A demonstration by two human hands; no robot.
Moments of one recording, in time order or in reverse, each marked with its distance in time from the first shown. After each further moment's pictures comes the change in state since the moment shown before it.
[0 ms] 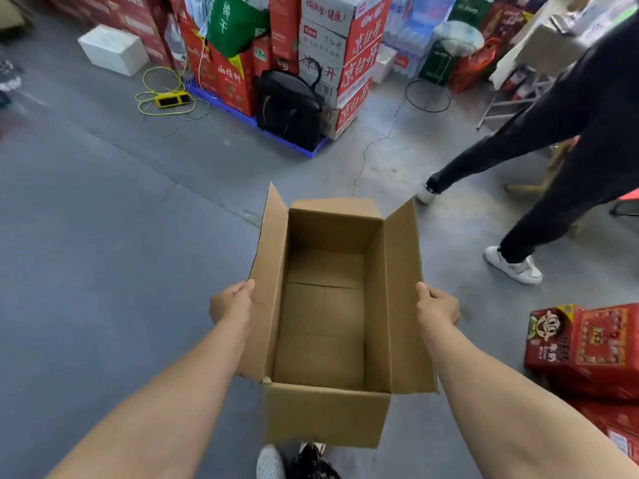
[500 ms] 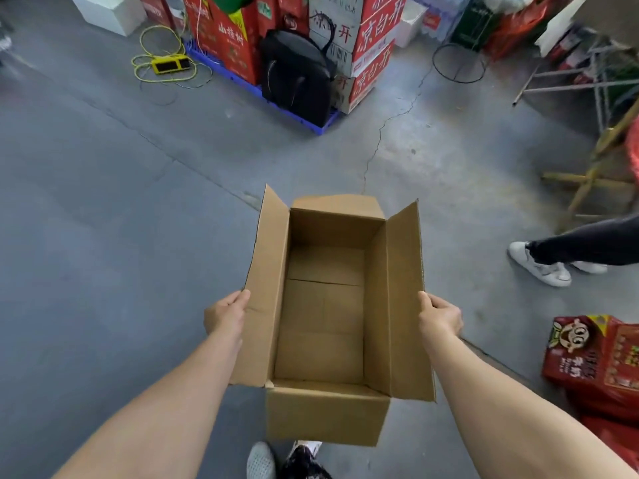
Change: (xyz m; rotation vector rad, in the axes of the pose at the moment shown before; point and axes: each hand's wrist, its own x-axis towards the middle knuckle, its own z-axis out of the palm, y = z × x) left_hand 0.066 -0.044 0.060 0.025 0.038 -0.103; right_hand 0.094 0.017 0.054 -0.125 -0.057 0.057
